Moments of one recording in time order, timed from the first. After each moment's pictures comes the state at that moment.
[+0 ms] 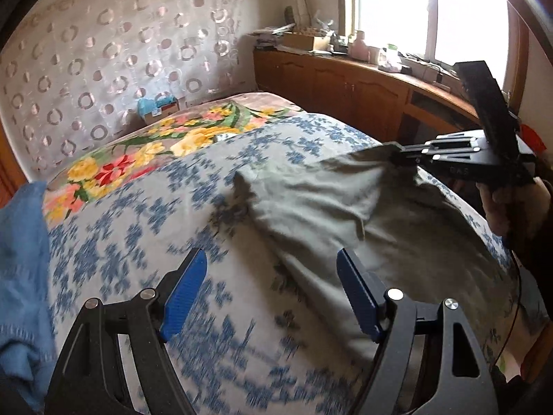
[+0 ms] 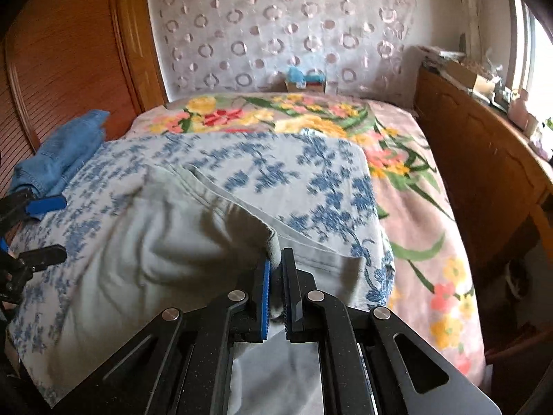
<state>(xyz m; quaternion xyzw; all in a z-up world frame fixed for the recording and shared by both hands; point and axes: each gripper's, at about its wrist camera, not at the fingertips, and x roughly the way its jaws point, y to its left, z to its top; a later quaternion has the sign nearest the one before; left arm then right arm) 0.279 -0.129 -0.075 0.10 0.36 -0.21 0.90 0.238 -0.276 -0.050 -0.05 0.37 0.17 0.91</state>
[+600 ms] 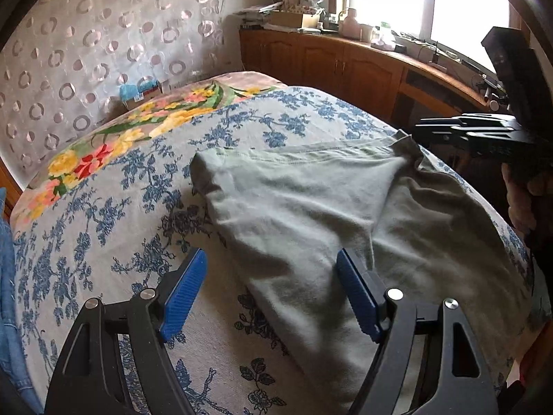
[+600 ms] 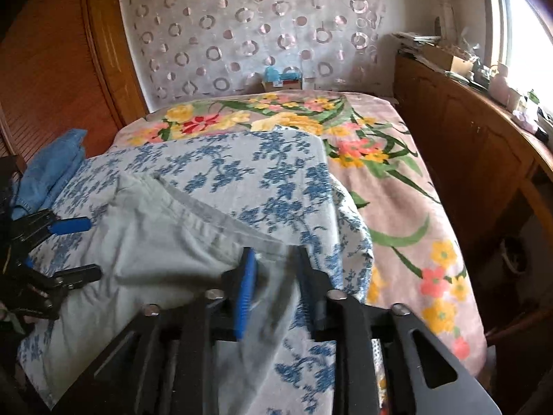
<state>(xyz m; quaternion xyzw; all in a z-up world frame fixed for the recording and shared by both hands) 0.307 -0.160 -0.105 0.11 0.40 -0.23 0.88 0.239 -0.293 -0.037 -0.02 0.38 0.14 0.92</state>
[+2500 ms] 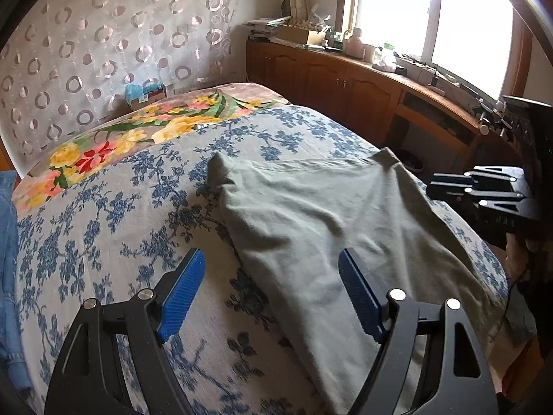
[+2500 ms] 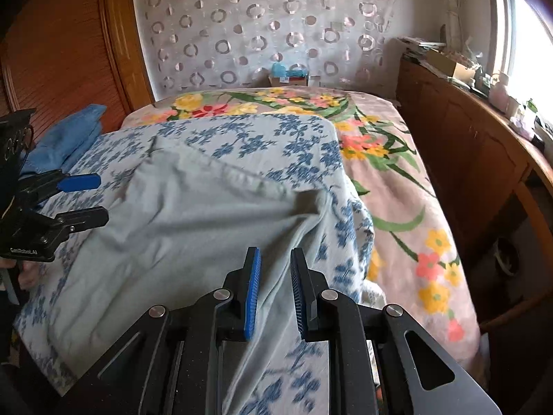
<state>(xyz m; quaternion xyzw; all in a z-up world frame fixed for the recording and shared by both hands) 0.281 -0.149 -0.085 0.06 0.39 -0.23 0.89 0.201 -0.308 -0.049 -0.04 0.38 0.14 0.91</state>
